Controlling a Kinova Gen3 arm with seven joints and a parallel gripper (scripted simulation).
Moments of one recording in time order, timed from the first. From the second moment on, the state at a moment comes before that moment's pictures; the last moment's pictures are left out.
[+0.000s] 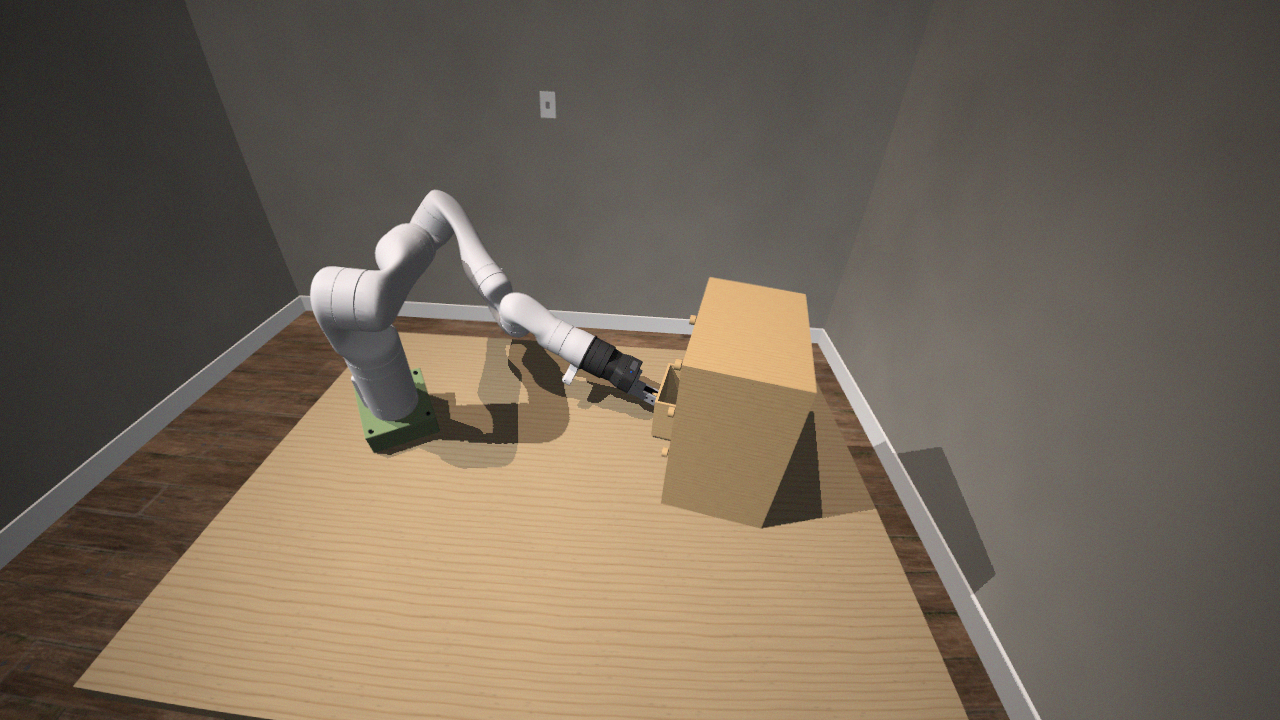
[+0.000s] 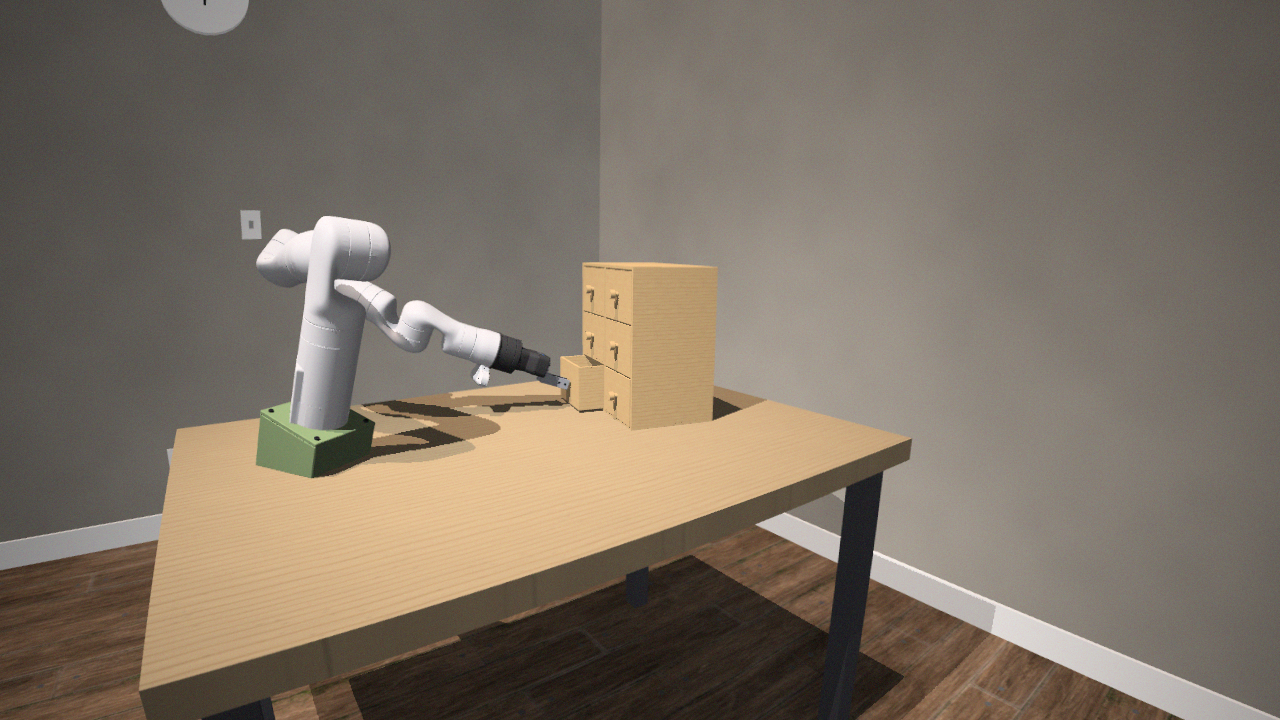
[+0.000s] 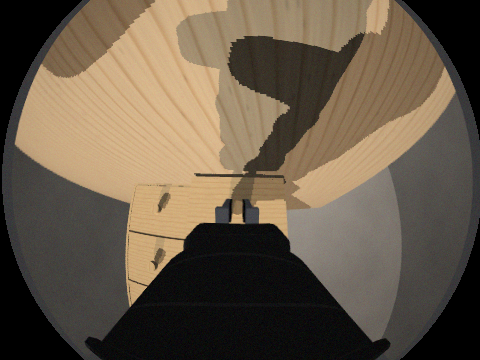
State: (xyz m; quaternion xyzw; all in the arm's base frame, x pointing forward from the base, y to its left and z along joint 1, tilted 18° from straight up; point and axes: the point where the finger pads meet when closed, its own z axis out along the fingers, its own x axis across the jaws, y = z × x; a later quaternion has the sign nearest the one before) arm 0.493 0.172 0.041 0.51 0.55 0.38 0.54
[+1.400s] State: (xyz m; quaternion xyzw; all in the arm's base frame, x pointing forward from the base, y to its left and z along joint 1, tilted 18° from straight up) arm 0.517 0.171 0.047 0.51 0.55 0.38 0.54
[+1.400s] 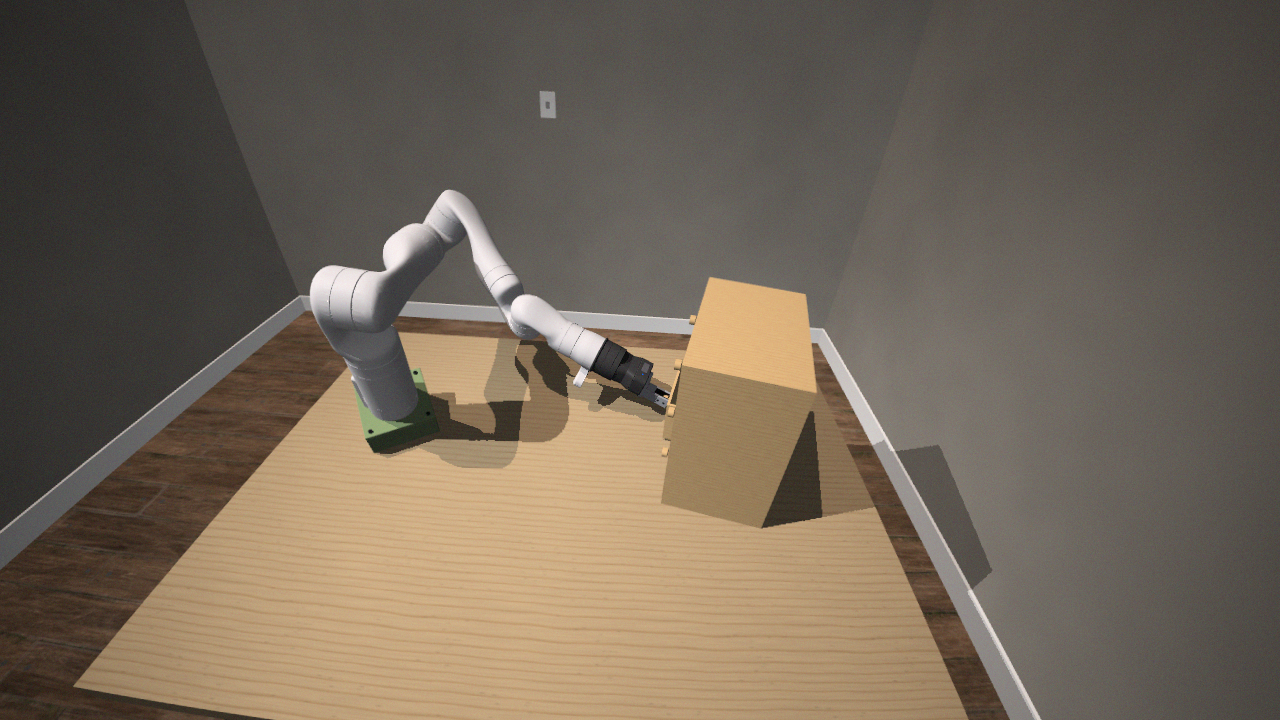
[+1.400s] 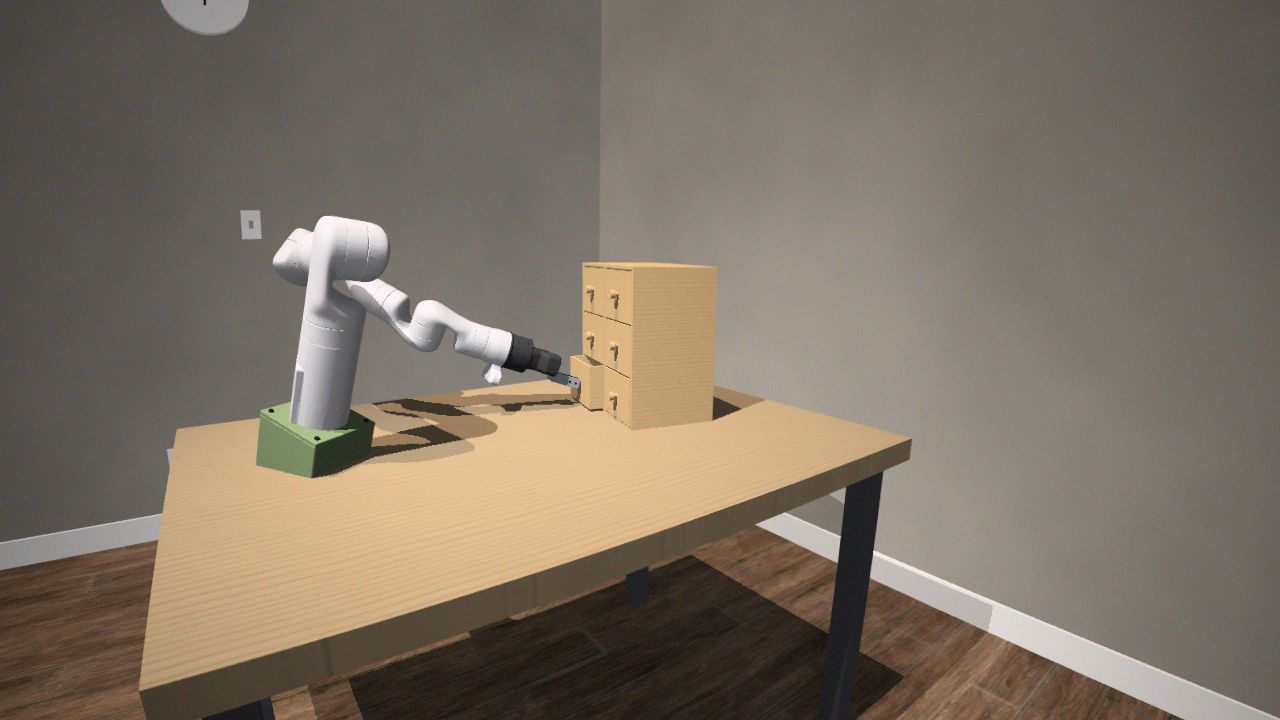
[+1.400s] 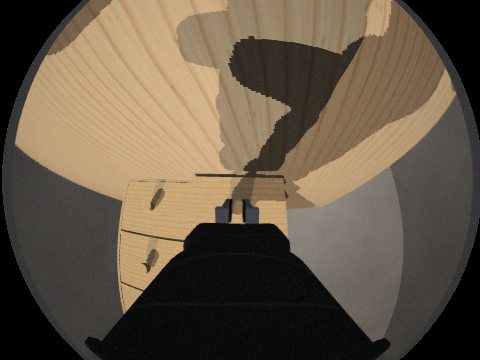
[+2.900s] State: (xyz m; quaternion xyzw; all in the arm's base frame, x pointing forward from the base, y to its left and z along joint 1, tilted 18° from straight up) arm 0.541 0.169 0.052 0.51 0.55 0.38 0.54
